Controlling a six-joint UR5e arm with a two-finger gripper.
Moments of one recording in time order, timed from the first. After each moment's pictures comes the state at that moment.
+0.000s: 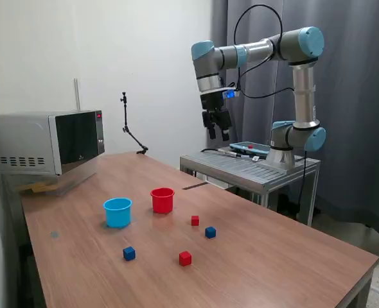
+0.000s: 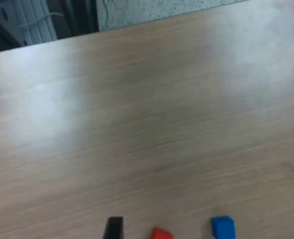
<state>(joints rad) -0.15 -1.28 1.49 -1.61 -1.43 -3.01</state>
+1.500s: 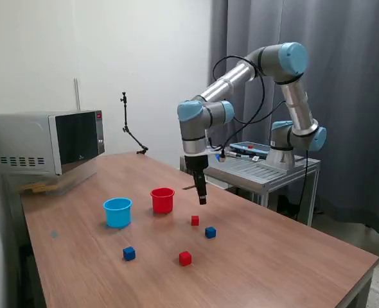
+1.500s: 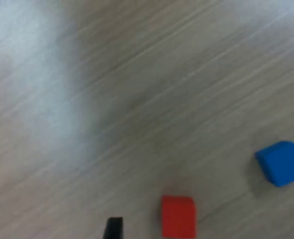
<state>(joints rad) -0.07 -0.91 1.43 -1.93 -1.54 -2.57</state>
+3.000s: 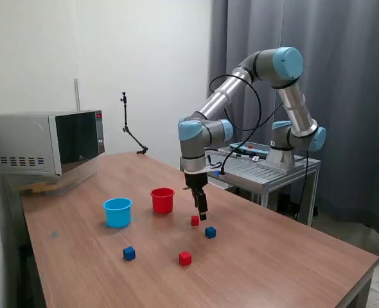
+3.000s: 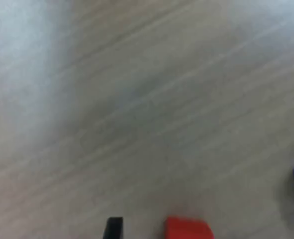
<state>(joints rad) -0.08 -0.85 1.50 -2.09 -1.53 -2.67</state>
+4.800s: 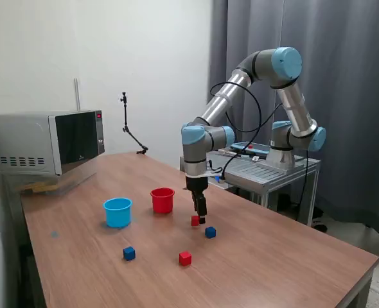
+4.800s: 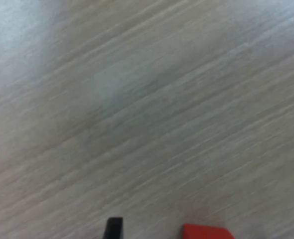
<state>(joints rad) -0.10 -0.85 1.58 -2.22 -1.53 -2.67</state>
